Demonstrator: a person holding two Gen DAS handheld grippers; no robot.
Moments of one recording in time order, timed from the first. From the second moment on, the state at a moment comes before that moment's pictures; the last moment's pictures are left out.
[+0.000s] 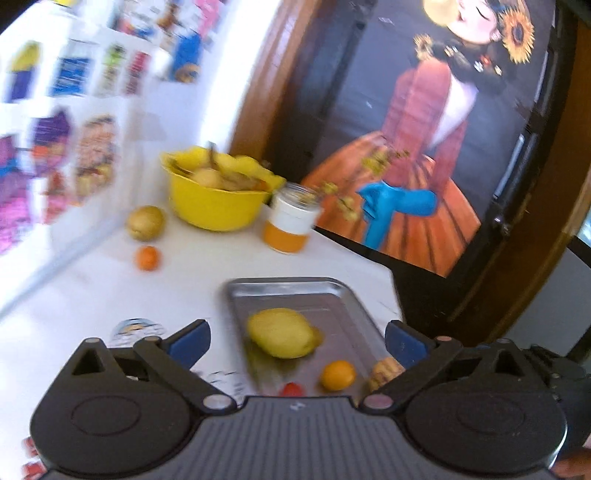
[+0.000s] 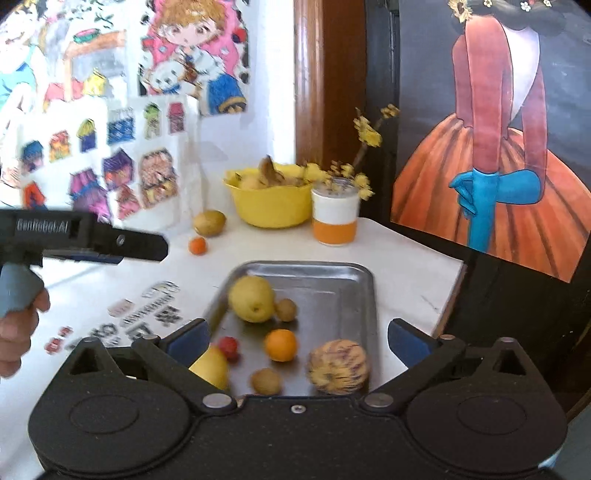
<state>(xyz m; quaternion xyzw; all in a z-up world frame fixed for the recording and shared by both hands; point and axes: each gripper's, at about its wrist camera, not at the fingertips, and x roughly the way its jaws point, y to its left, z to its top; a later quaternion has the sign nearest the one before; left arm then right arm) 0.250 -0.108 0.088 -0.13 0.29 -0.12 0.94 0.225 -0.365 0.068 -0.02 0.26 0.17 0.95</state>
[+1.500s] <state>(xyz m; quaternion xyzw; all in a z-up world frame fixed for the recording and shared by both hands) 0.092 0.076 0.093 -0.15 0.28 0.09 0.94 0.116 -0.224 0.112 -0.05 0.24 0.27 0.93</state>
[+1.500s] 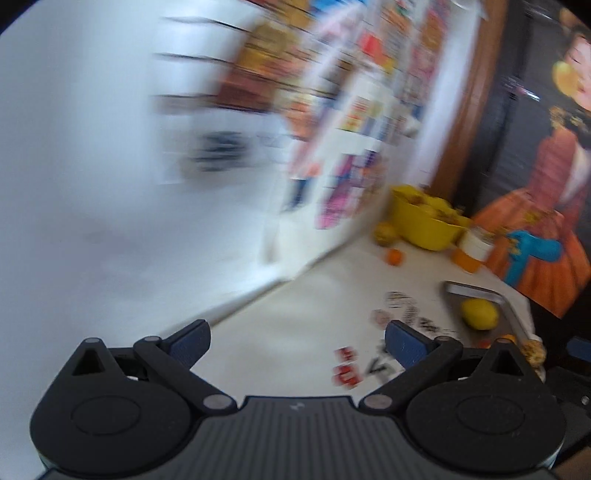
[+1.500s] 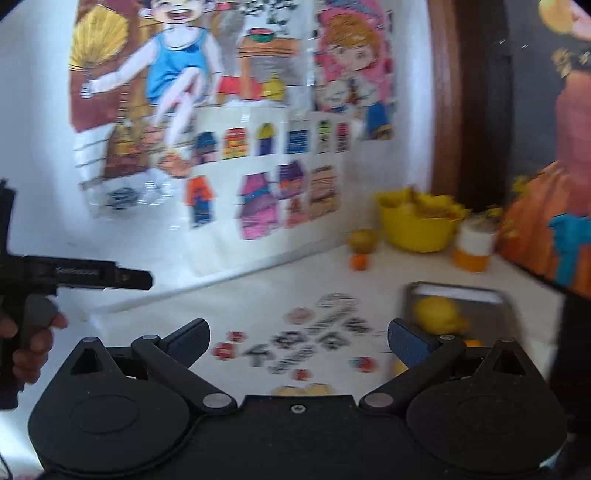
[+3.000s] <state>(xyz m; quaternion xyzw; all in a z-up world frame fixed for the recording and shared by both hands) 0.449 0.006 -0.012 -0.05 0.36 -0.10 0.93 0.560 -0.136 0.048 0.05 0.45 0.22 0.87</state>
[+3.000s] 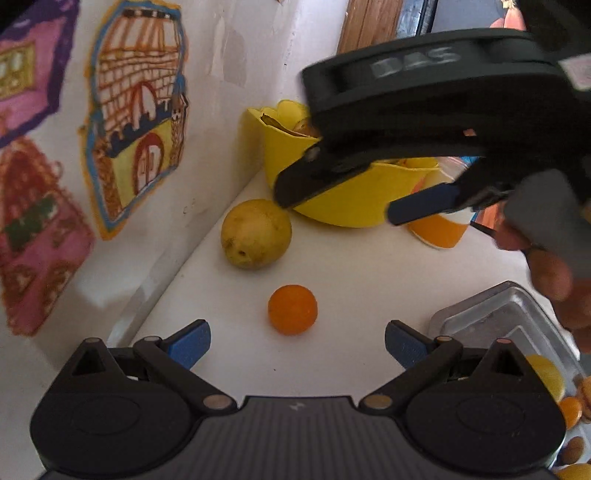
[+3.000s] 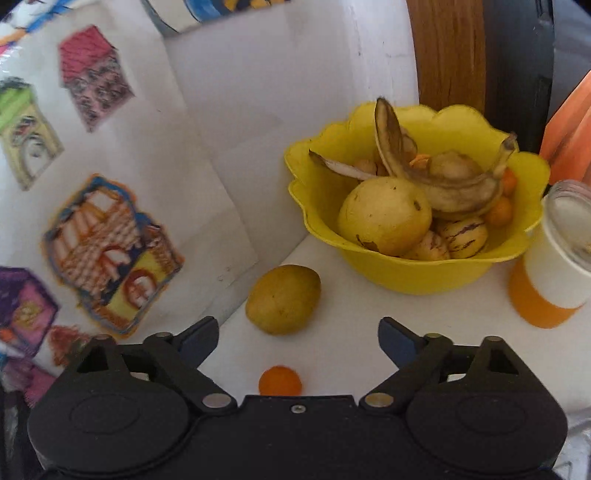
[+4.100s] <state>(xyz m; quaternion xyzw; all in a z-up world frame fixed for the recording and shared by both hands) 0.466 -0.004 -0.028 -0.03 0.35 -0.11 0.93 0.627 -0.090 -0.002 0.03 0.46 0.25 0.85</state>
